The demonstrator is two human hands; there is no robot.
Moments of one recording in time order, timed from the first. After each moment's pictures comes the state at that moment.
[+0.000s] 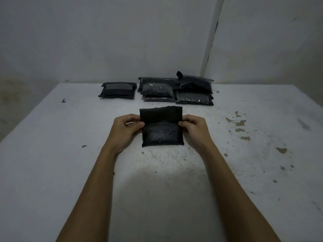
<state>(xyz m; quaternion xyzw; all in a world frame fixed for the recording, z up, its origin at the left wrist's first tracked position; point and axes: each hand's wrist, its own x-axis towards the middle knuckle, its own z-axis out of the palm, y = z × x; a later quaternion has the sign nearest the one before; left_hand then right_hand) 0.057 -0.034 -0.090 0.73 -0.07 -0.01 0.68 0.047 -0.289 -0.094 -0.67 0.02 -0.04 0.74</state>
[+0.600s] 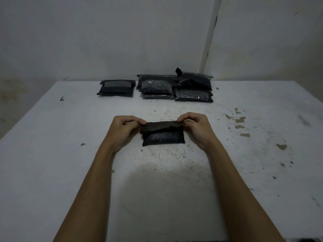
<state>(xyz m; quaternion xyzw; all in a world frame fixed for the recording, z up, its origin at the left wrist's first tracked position) 0.051 -0.032 -0.085 0.75 -0.09 -0.01 0.65 0.043 -0.303 -0.090 -0.65 -0.02 -0.01 0.76</state>
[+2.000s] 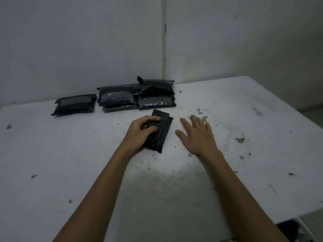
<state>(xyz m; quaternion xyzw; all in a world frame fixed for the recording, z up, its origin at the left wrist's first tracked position) 0.063 -0.193 -0.069 0.74 -0.14 -0.11 0.65 0.011 -0.414 -0.103 -0.99 0.10 -0.03 0.12</state>
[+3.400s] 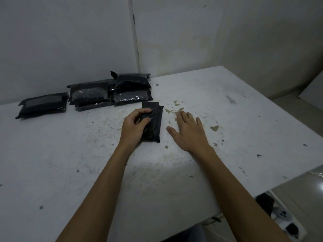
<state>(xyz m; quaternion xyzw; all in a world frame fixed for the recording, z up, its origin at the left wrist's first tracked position) 0.052 -0.256 -0.089 0.70 -0.13 -0.05 0.70 -0.020 -0.449 -0.108 -0.99 0.12 -0.05 0.10</state>
